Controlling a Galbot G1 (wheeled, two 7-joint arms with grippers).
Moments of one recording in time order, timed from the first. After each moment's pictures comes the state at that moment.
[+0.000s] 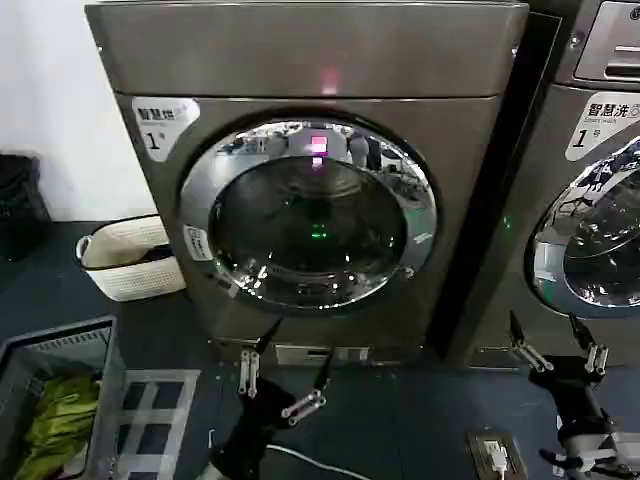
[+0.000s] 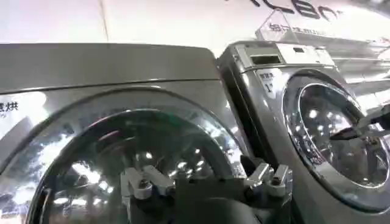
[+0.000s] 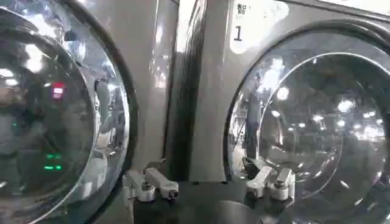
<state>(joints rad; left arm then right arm) 1.59 -1.39 -0.30 -2.20 0.19 -0.41 0.18 -1.62 1.39 0.89 2.38 0.23 -0.19 -0.09</state>
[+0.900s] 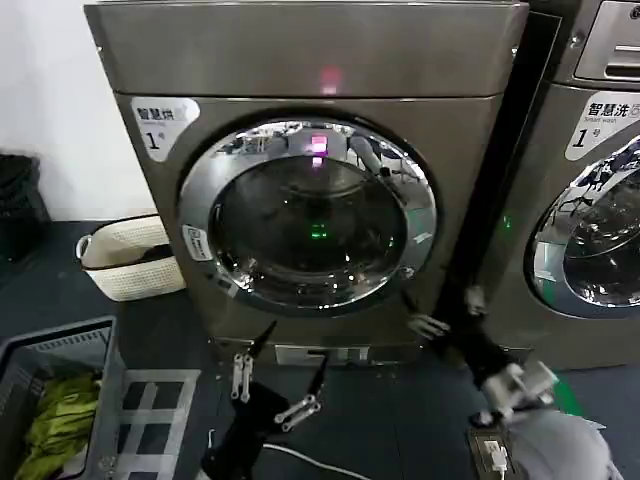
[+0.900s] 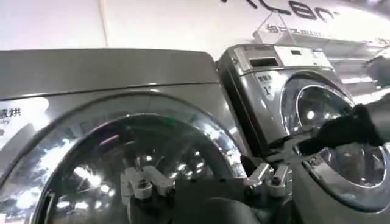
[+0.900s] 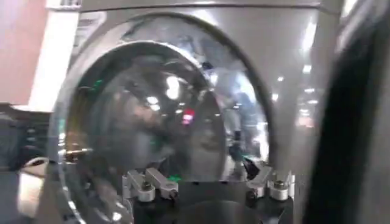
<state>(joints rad) 1.64 -1.37 -0.34 -2.24 0.17 -0.44 0.19 -1.07 0.92 0.27 2.11 0.41 -0.15 -0.07</state>
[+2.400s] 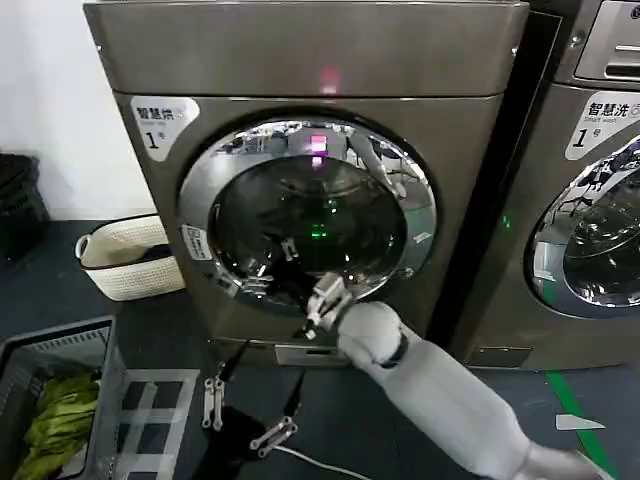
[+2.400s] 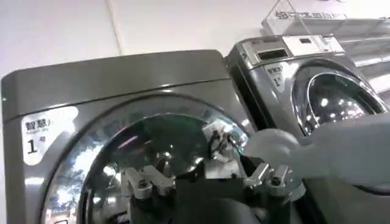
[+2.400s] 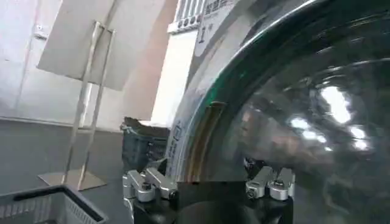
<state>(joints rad) 1.79 -1.45 -0.44 -2.28 0.24 -0.53 0.20 -0.39 1.29 -0.35 1.61 0.42 -0.14 -0.08</state>
